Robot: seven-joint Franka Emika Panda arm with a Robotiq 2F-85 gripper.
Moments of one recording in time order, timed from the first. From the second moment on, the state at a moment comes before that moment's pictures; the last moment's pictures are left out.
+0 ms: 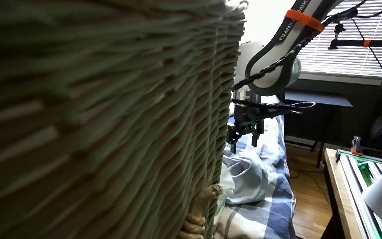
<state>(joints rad) -0.05 0.10 -0.02 -2.64 0.14 2.65 0.42</state>
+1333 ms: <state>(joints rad) 0.07 0.44 -0.07 -2.56 0.16 2.95 0.56</state>
